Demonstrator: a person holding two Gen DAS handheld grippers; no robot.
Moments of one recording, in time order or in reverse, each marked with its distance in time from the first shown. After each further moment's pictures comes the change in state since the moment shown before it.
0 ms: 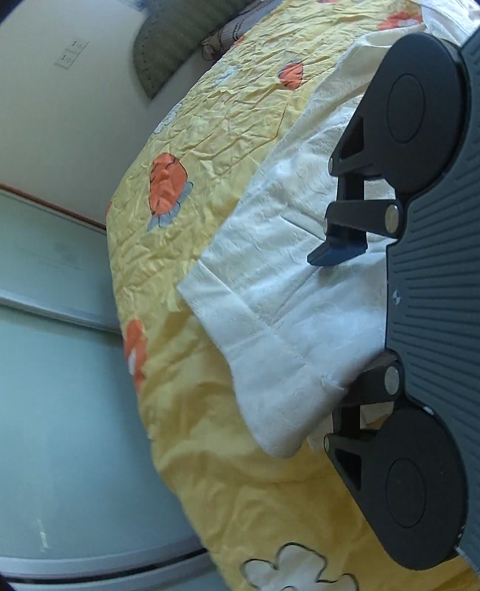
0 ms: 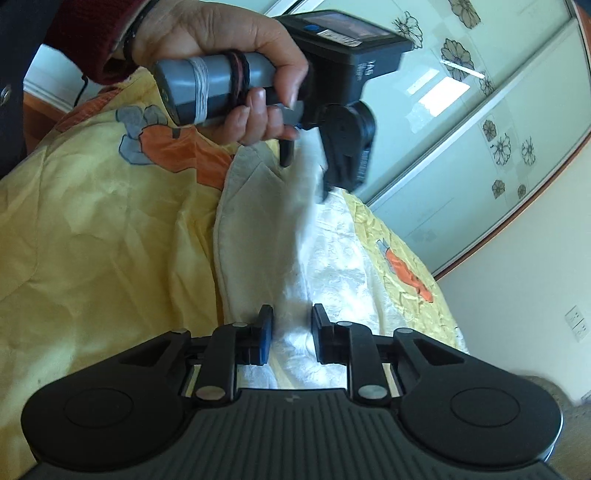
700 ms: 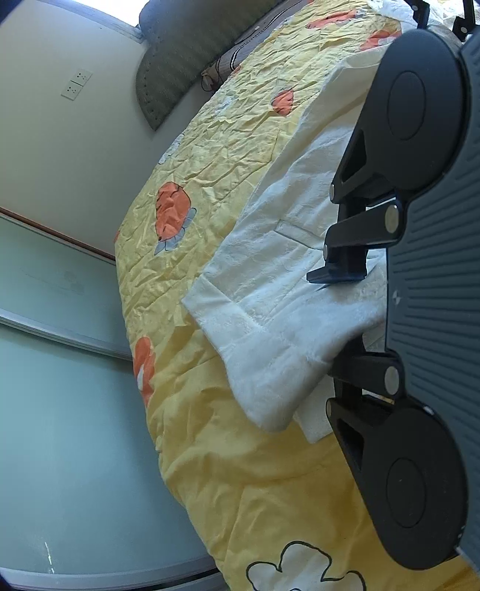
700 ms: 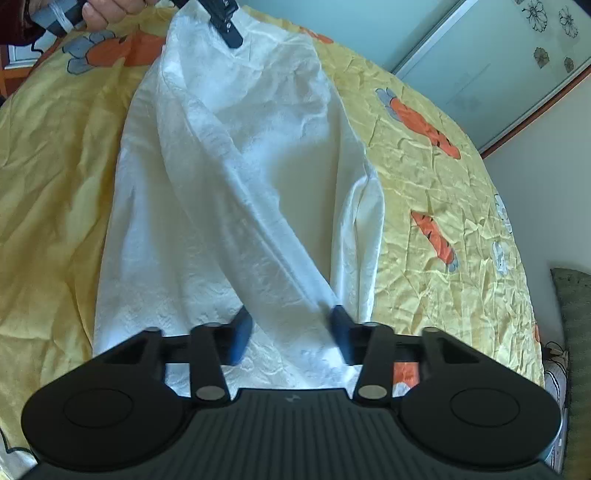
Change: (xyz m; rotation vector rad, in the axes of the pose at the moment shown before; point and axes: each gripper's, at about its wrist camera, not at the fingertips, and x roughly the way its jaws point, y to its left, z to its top) left arm -0.018 0.012 -0.009 0.070 -0.055 -0.102; right arm 0.031 -0.102 -0.064 0.116 0.417 0.263
